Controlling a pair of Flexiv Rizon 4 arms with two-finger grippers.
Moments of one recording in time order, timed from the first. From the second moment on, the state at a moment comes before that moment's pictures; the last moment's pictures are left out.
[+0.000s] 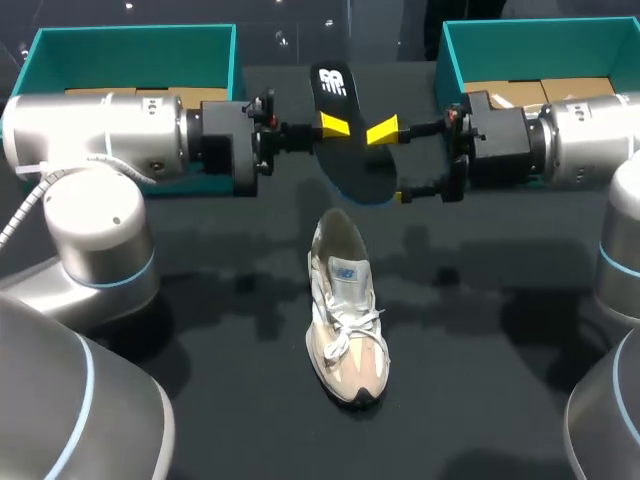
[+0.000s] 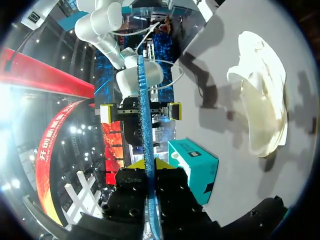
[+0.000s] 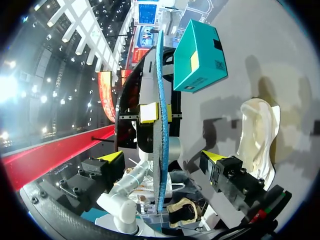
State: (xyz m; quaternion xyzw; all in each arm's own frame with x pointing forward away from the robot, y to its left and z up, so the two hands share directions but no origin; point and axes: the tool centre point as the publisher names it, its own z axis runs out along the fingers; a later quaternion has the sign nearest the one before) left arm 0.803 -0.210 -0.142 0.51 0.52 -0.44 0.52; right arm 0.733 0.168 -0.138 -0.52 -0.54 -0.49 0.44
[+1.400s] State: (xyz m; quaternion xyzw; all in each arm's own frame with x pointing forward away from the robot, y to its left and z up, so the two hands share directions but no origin) left arm 0.807 -0.216 -0.146 0.54 0.47 -0.45 0.54; right arm 0.757 0.187 -0.150 -0.51 -0.53 -0.50 0.46
